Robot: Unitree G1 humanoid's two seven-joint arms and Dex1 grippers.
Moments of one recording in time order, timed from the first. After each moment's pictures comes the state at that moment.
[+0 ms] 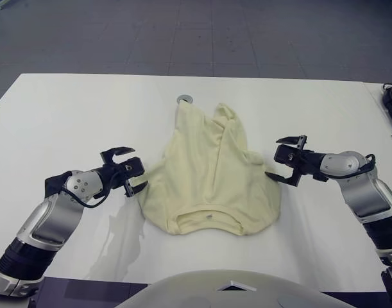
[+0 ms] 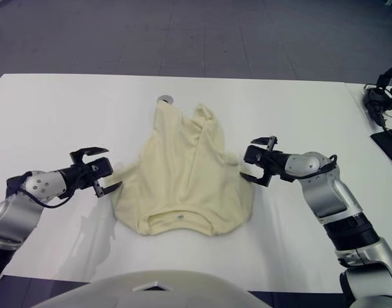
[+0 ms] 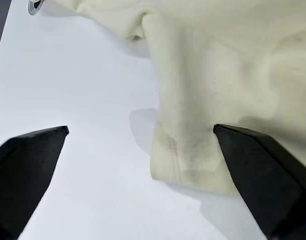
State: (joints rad) left arm 0.03 0.90 -0.18 -0.40 0.16 0.47 -0.73; right arm -0.20 -0.88 0.25 -0.12 -0.17 0.33 0.83
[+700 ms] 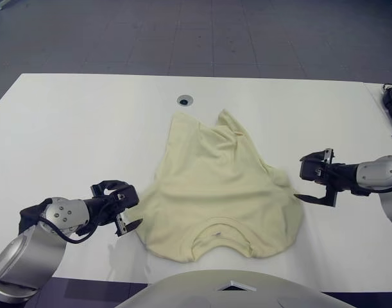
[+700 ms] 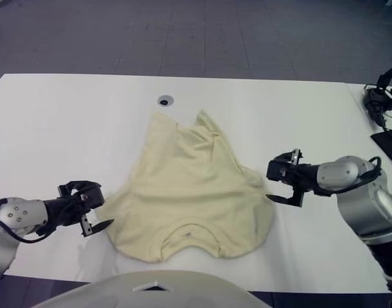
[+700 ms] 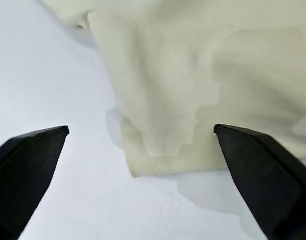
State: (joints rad) left arm 0.24 1.01 0.03 -0.84 -0.04 0.91 -0.91; right arm -0.10 -1.13 0.10 -0.37 -0.08 0.53 1.09
